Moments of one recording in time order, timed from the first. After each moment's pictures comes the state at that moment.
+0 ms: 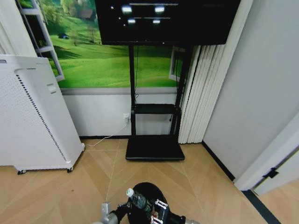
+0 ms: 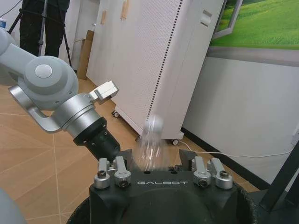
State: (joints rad) left arm 1.49 -1.08 -0.16 -1.90 -0.88 0.37 -0.11; right arm -1.63 1.00 0.26 2.01 0.02 0.29 -0.55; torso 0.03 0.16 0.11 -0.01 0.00
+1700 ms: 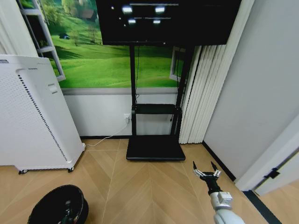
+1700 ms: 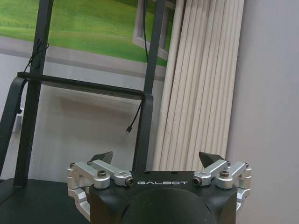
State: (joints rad) left arm 2.07 -1.23 -1.17 -2.09 -1.32 0.41 -0.44; right arm -1.54 1.24 0.68 1.87 0.20 0.20 0.11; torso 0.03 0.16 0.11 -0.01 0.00
